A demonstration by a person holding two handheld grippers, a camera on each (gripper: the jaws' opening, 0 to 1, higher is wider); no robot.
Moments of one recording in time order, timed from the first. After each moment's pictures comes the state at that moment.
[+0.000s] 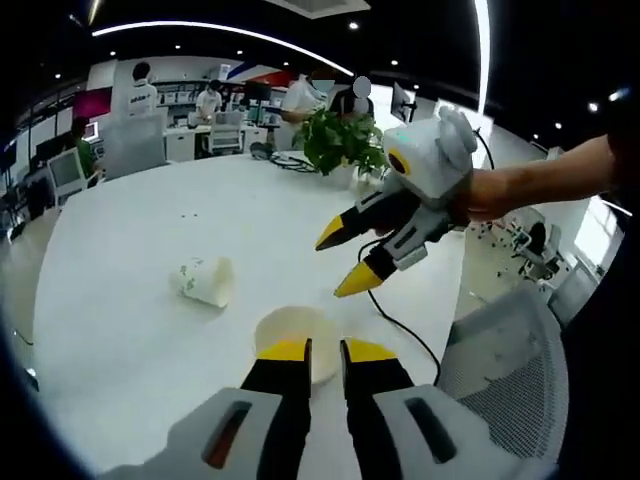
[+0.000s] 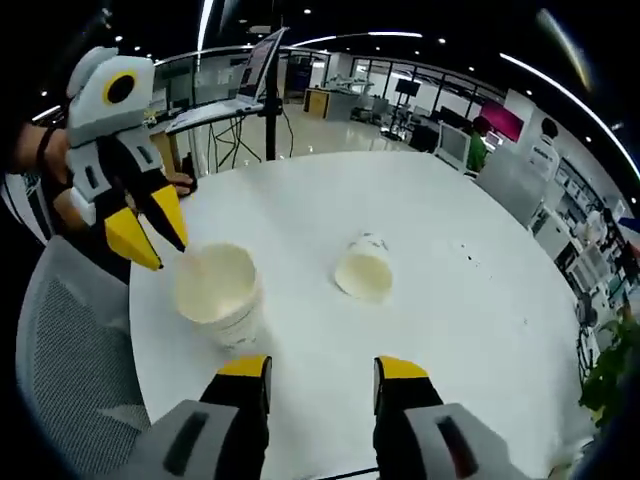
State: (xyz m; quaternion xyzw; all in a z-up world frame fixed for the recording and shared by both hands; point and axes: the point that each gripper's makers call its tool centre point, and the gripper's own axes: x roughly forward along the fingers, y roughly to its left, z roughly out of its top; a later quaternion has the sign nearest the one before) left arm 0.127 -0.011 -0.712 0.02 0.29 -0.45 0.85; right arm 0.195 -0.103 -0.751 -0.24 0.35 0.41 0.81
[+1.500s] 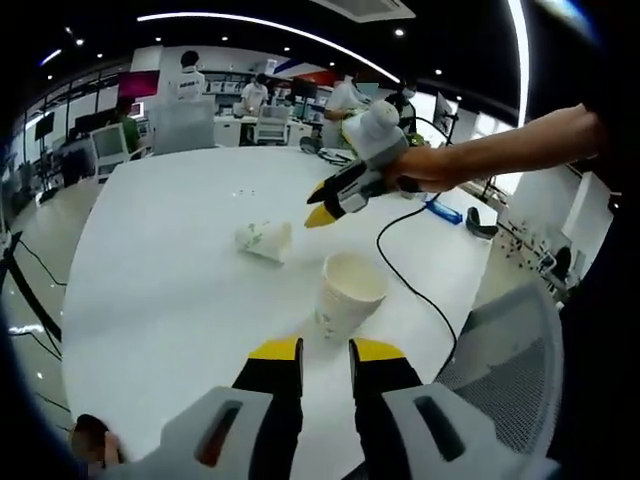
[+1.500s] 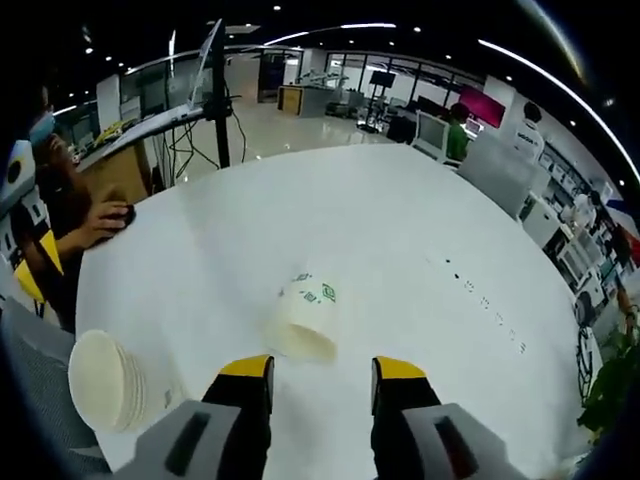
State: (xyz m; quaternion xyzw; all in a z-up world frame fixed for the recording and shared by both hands) left arm 0.106 0.077 -0.723 -0.01 0.31 -0.36 0.88; right arm 0.306 -0.065 -0.778 -0.23 0.36 0.37 0.82
